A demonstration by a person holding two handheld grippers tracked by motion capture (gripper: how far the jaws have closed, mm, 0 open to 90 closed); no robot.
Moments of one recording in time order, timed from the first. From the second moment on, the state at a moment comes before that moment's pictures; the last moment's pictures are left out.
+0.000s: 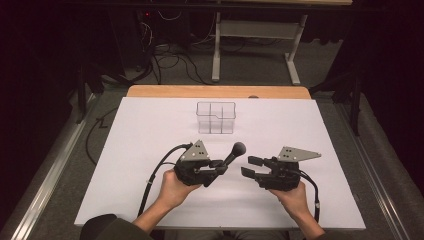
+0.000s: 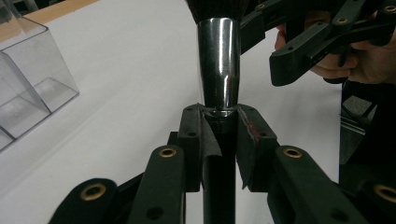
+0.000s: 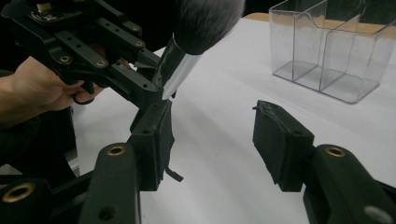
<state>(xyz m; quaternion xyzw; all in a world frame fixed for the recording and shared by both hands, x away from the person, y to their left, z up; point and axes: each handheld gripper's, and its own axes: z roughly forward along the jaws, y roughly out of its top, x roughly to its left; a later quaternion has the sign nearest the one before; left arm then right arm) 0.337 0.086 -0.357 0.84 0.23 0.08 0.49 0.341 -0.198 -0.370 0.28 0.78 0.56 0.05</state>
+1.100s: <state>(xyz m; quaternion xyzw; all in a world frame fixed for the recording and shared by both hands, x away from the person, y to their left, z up) 0.333 0.072 -0.363 0.84 0.21 0.08 0.49 0.351 -0.186 -0.373 0.27 0.77 0.58 -0.03</state>
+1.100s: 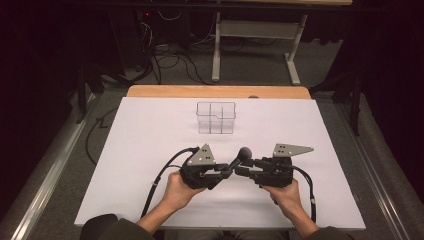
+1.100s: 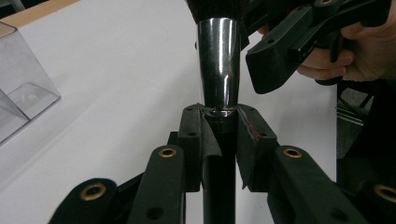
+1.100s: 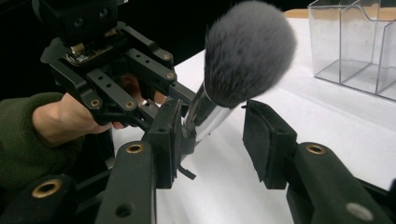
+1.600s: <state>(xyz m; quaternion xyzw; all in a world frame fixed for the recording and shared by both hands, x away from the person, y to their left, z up) 0.332 0.068 -0.365 0.85 0.20 0.08 0.48 0.352 -0.185 -0.373 0.27 0.76 0.59 -0.04</state>
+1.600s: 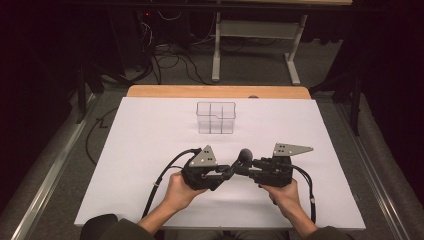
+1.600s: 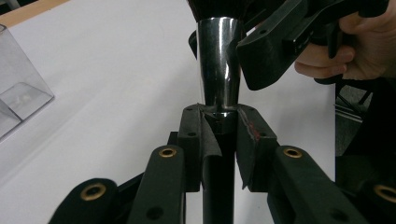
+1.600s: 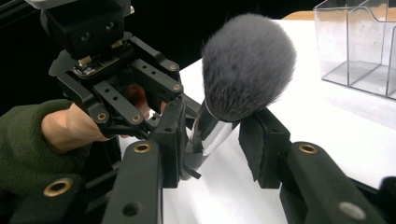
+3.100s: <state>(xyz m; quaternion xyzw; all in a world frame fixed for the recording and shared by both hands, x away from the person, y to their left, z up) 0.328 0.074 -0.360 0.83 0.20 0.09 0.51 0.348 -0.192 -0.365 0.27 0.76 0.59 -0.03</state>
